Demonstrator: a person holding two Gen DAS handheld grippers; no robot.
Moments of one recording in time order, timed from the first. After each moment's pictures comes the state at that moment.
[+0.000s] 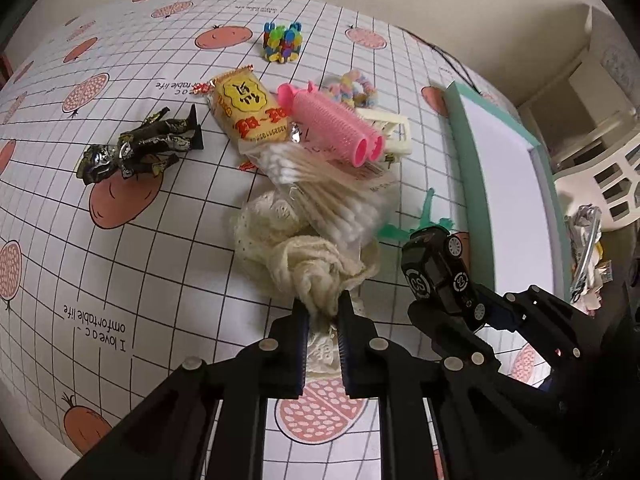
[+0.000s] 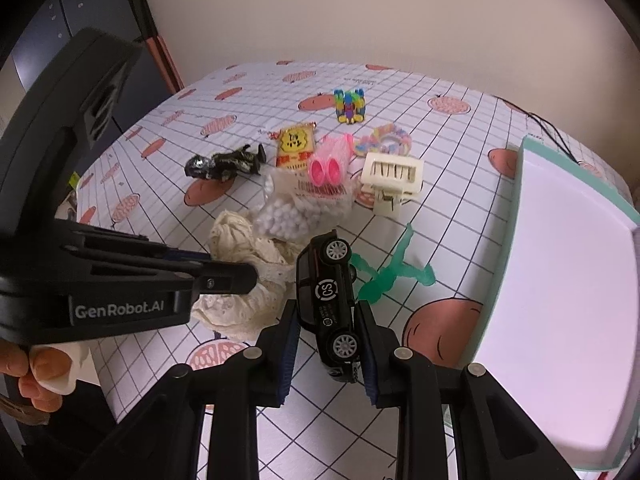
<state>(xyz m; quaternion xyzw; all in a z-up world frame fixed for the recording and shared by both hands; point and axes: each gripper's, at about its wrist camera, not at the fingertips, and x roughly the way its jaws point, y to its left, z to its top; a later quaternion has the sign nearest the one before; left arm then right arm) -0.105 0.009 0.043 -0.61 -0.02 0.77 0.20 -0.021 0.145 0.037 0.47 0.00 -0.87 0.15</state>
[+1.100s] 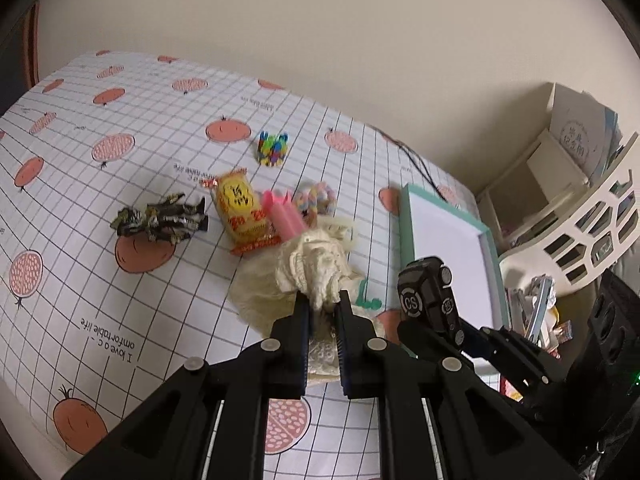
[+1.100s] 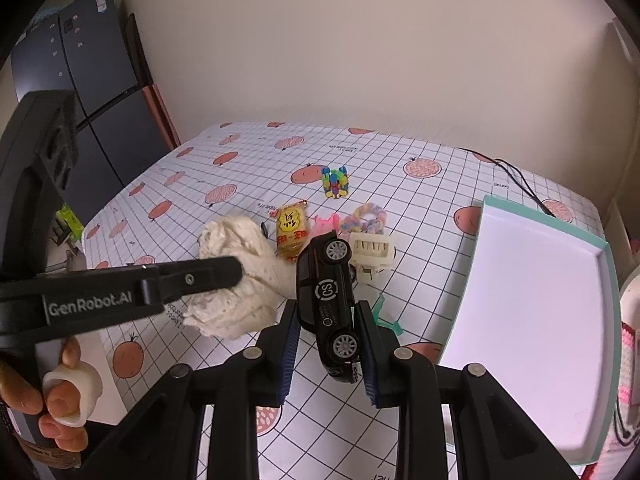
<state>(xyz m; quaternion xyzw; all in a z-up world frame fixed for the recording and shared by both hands) -0.083 -0.008 0.115 -0.49 -0.11 0.84 0.21 -0.009 0.159 0.100 0.40 -0.03 -0.91 0.13</state>
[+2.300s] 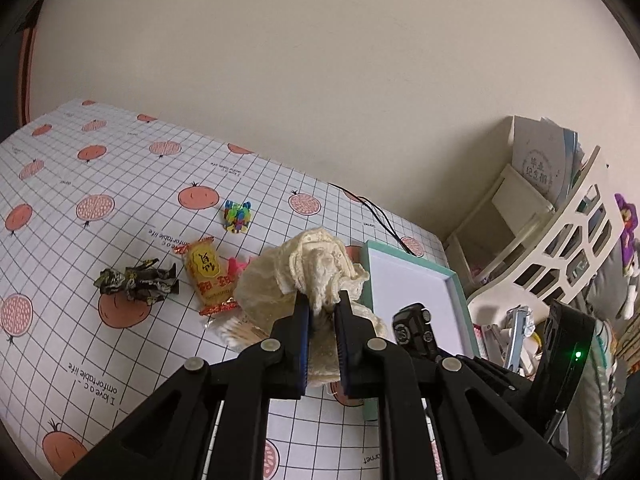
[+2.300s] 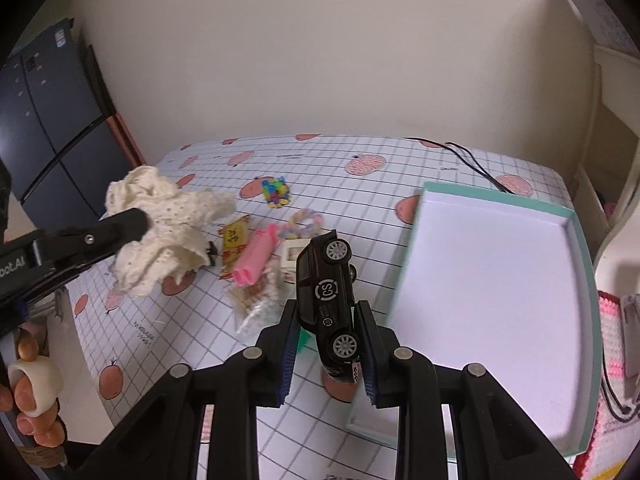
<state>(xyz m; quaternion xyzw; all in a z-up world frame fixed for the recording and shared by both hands) -0.072 0.006 0.148 -0.39 -0.12 0.88 0.24 -0.017 0.224 0.092 0.41 -0.08 -0.91 0.06</state>
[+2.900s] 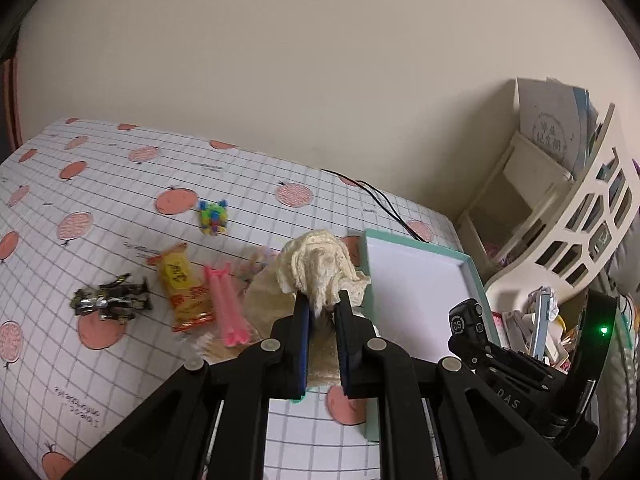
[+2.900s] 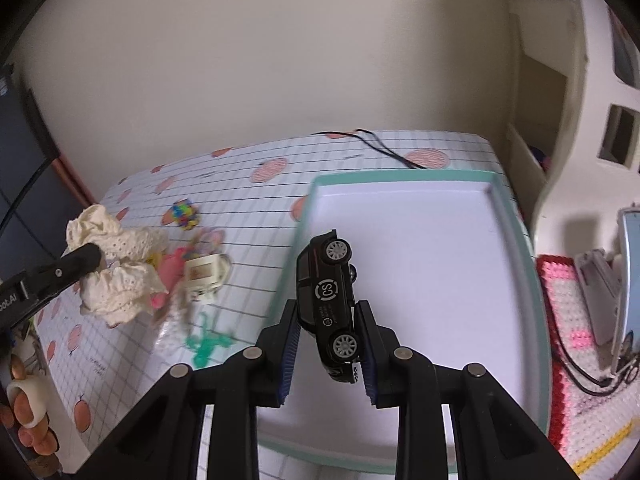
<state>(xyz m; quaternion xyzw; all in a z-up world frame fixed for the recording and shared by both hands) -0.094 0.065 0.136 -0.40 -0.07 0.88 0.24 -0.018 0.307 0.081 0.42 -0.13 -0.90 -0.05</state>
